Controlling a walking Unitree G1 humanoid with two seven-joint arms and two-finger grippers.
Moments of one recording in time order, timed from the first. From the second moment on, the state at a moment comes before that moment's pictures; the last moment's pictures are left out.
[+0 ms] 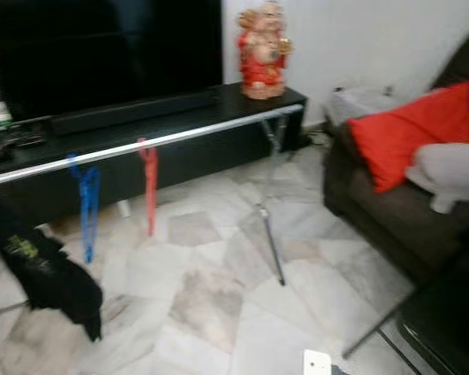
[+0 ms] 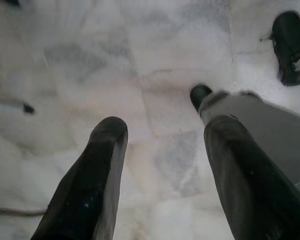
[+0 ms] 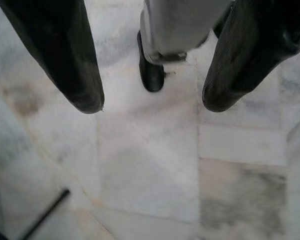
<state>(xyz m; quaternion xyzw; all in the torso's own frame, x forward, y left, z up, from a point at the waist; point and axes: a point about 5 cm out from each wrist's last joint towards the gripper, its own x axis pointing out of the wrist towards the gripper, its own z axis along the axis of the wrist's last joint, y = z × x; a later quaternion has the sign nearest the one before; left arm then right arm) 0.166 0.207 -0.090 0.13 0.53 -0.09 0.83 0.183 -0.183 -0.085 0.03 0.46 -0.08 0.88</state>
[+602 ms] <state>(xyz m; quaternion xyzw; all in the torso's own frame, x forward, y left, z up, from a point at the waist) 0.159 0.212 -0.092 0.13 0.54 -0.08 0.83 0.186 -0.176 -0.085 0.03 0.46 -0.07 0.88</state>
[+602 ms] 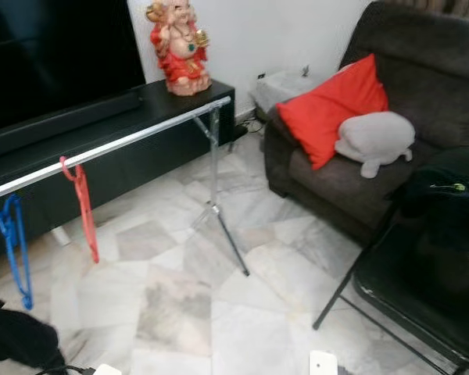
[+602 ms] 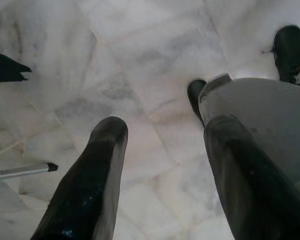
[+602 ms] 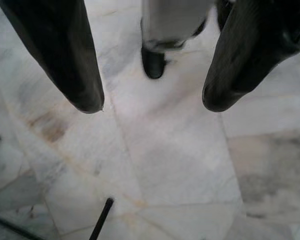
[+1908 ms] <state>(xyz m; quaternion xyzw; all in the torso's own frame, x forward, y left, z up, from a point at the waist) 0.172 0.205 -0.087 0.11 0.52 -0.09 0.84 0.177 -0.183 -0.088 0.02 0.47 -0.08 0.88</state>
